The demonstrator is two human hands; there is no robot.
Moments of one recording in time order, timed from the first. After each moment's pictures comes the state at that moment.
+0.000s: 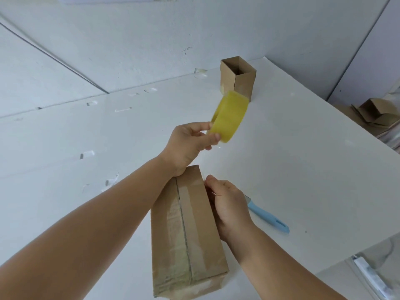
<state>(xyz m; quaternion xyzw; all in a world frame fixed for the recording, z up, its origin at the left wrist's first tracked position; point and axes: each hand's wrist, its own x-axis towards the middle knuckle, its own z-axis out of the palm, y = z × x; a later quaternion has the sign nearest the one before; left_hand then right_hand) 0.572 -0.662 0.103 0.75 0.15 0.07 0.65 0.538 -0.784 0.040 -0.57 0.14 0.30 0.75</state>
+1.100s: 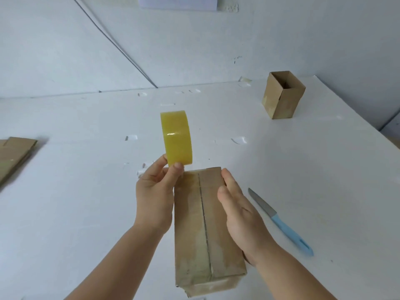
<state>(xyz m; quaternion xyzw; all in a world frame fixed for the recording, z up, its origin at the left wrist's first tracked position) 0.433 -0.665 0.086 0.54 0.30 0.36 0.70 0.502 -0.801 0.079 -0.70 -0.24 0.35 0.58</state>
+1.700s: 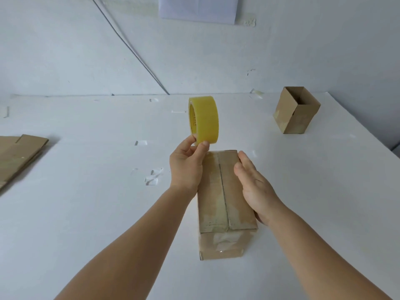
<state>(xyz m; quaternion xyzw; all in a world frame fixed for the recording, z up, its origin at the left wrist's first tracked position) 0.505 -0.625 0.087 0.54 0.29 0.36 0.70 0.575 -0.753 0.081 -0.72 -0.25 0.33 0.56</state>
